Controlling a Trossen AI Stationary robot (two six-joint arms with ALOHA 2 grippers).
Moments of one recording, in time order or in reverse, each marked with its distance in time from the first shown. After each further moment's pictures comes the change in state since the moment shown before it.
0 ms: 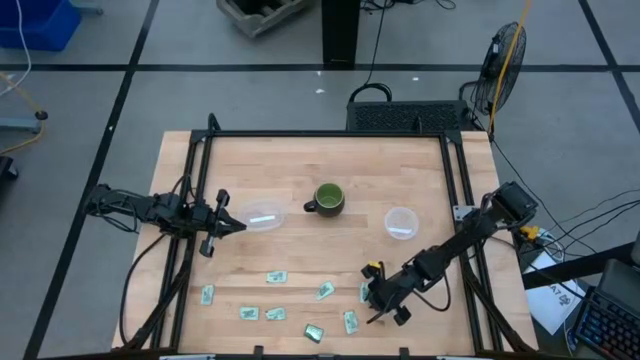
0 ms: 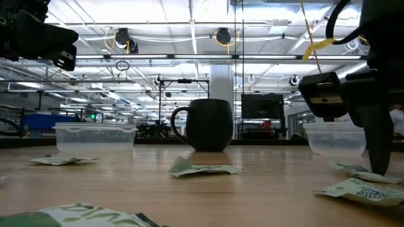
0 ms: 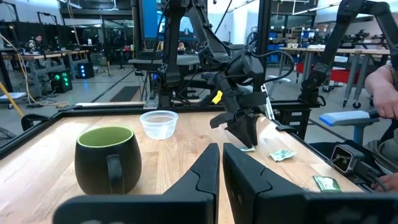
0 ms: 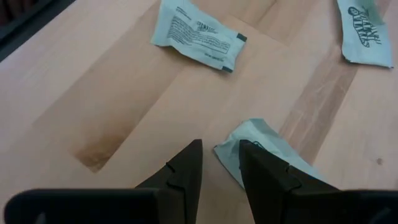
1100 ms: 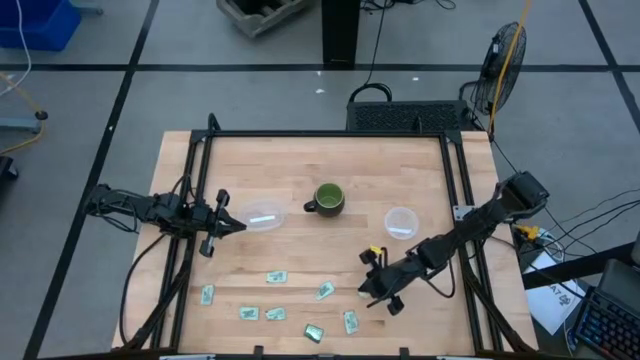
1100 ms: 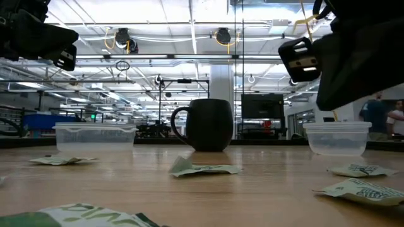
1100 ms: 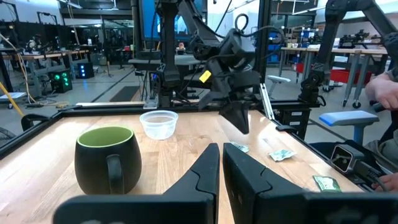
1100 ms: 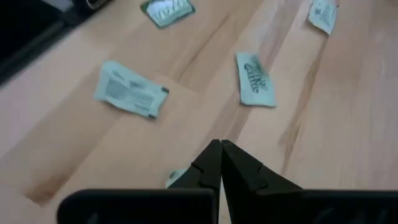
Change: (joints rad) left arm 0.000 0.000 0.000 0.000 0.000 0.000; right arm -0.060 -0.148 -0.002 -0.016 0.088 -0.038
